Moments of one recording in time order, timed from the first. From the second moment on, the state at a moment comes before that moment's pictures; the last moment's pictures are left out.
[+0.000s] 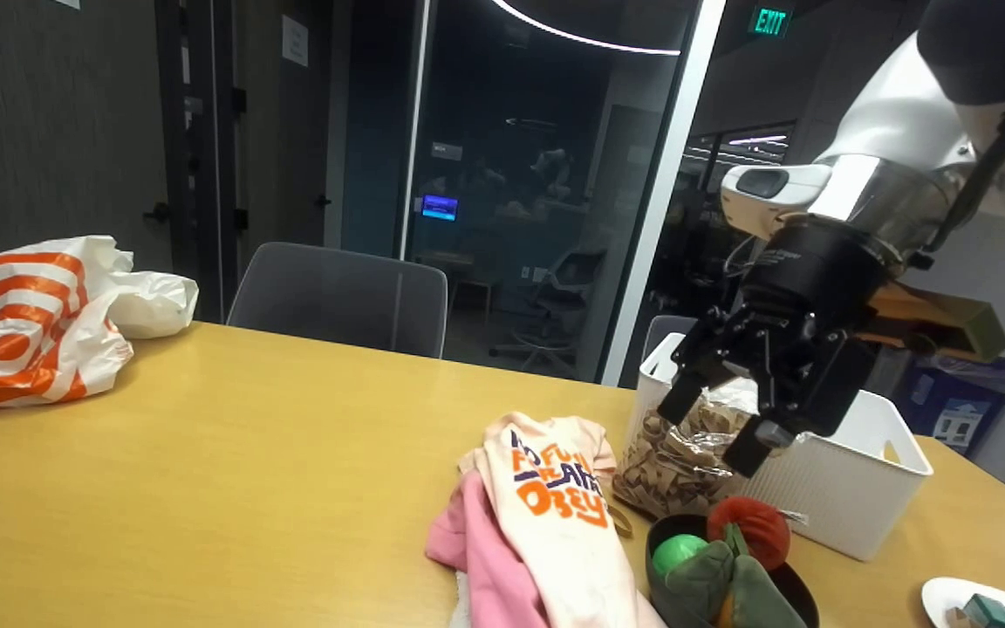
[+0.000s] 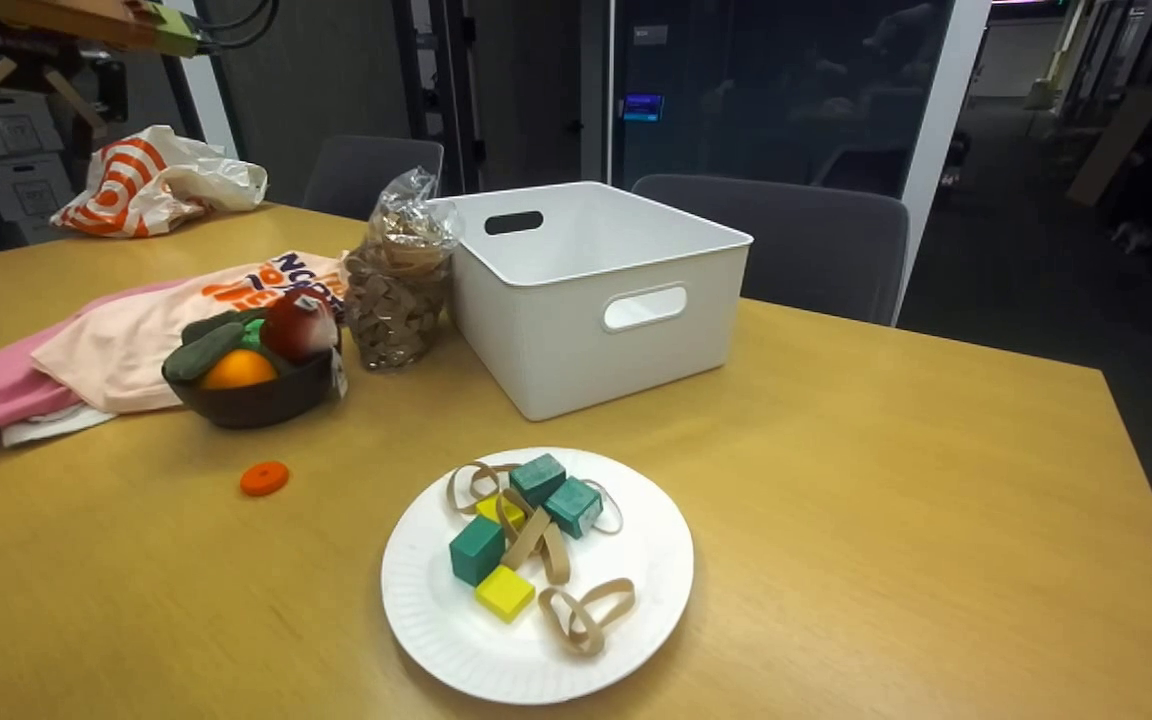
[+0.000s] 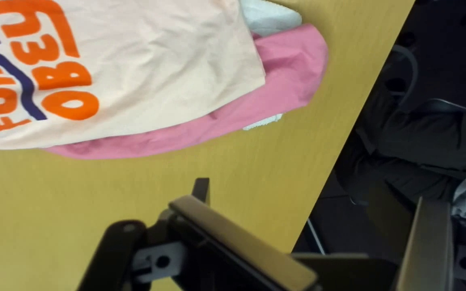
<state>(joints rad) 0.25 -0.27 0.24 -2.22 0.56 1.95 -1.27</state>
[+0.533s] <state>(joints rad) 0.26 -0.21 0.24 -2.05 0.42 1.91 -1.11</state>
